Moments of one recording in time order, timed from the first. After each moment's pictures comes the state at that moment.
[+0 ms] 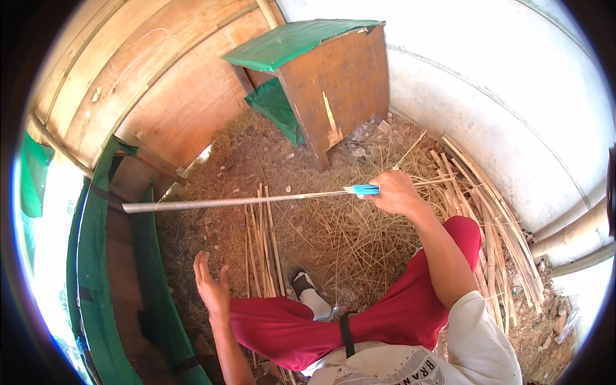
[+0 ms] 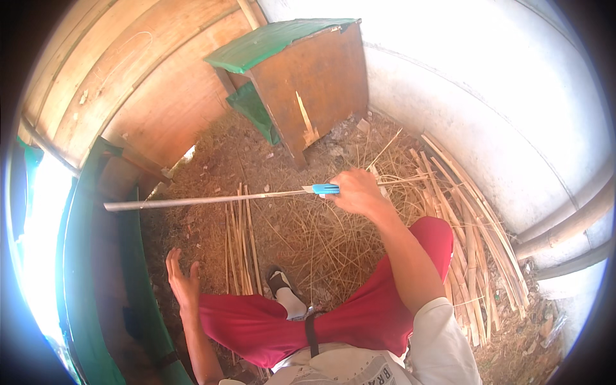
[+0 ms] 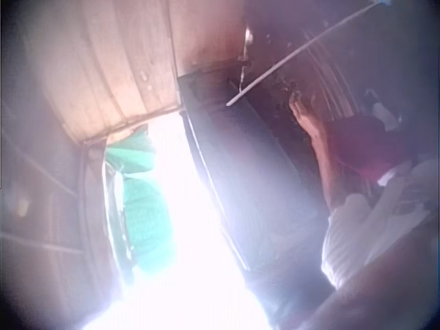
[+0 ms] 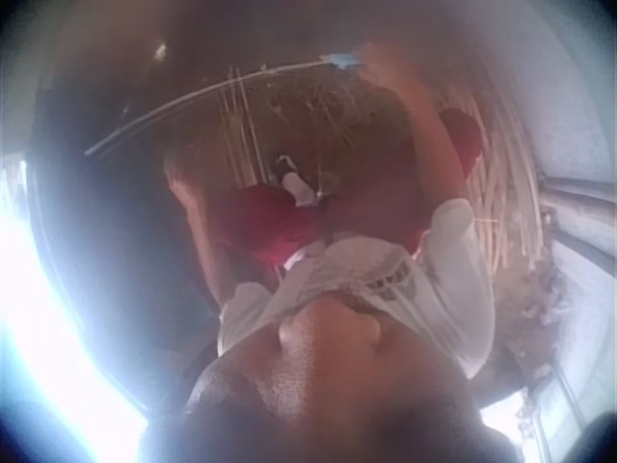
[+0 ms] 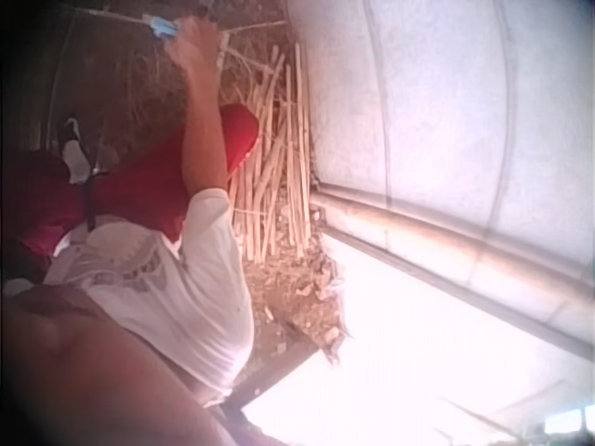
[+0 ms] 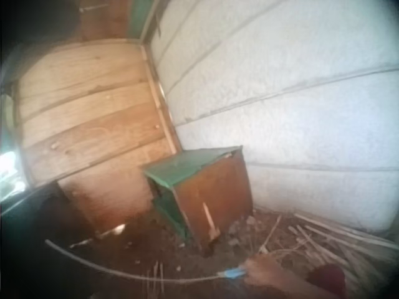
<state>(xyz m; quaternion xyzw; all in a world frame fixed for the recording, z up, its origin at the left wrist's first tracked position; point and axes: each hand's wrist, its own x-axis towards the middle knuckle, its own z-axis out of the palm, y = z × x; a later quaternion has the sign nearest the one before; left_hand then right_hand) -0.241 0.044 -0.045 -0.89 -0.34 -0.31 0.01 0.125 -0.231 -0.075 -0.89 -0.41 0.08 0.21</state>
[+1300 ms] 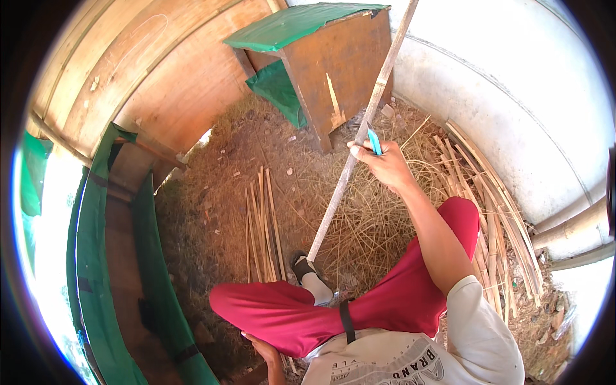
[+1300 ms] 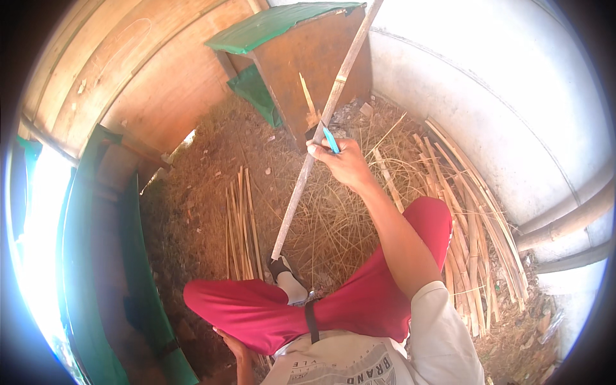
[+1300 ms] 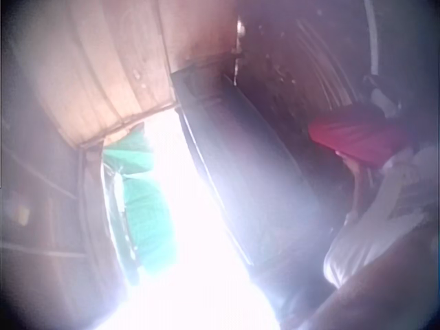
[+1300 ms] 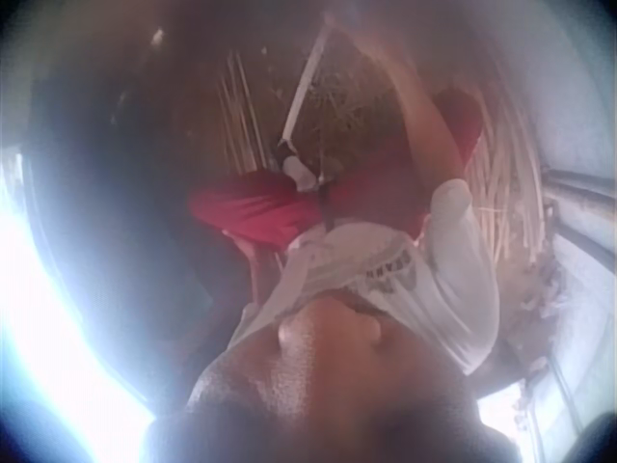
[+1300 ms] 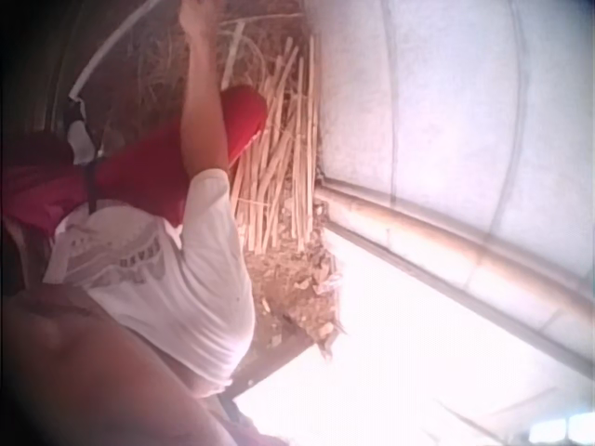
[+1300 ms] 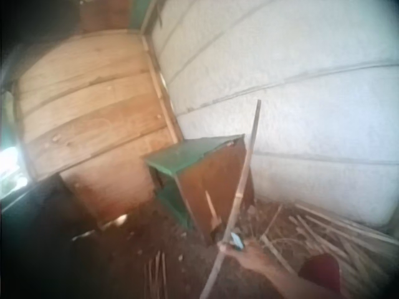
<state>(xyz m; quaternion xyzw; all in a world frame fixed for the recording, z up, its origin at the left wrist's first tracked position) -0.419 -0.079 -0.201 -0.54 -0.61 -0.36 -0.46 0.110 -0.199 -0.070 -0.66 -0.24 0.21 0.68</state>
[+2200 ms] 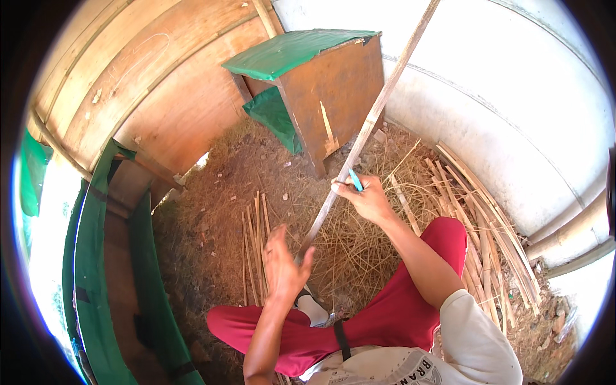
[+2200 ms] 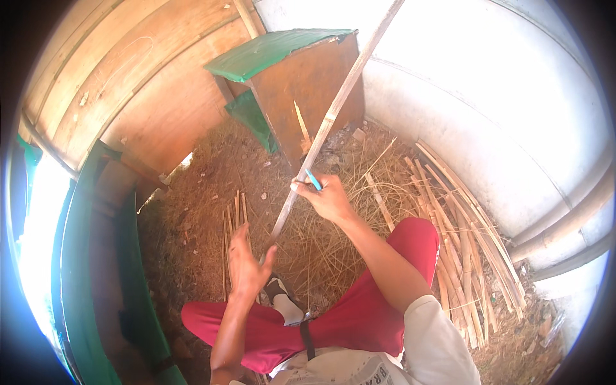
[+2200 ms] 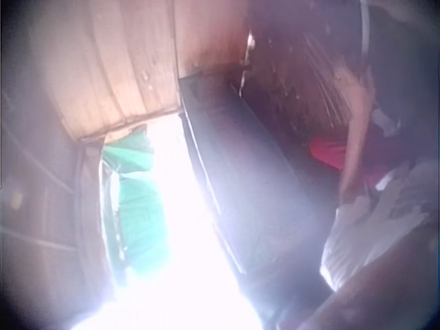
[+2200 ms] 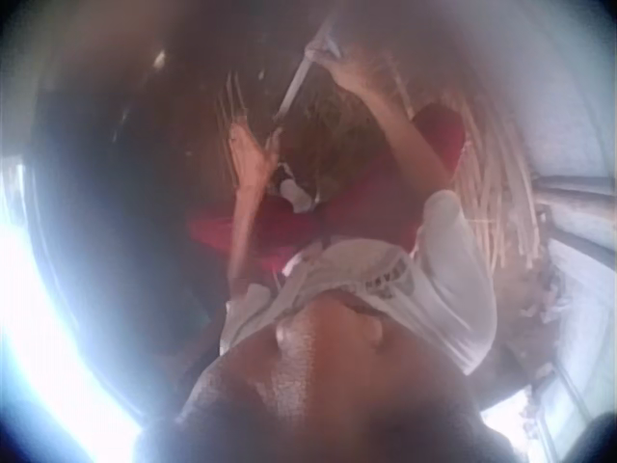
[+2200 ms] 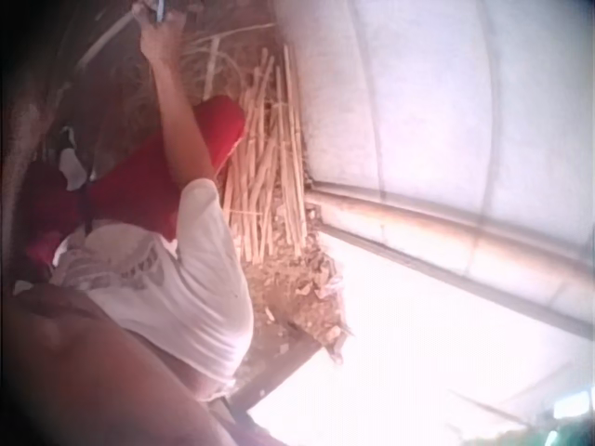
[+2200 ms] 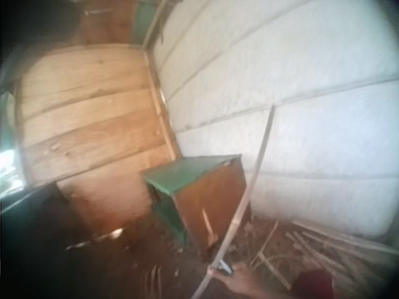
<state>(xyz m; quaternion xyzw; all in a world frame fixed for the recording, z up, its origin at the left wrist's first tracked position) -0.126 -0.052 -0.072 -0.95 -0.15 -0.25 -0.09 0.096 -0.188 -0.081 -0.69 -0.28 0.14 0.65</state>
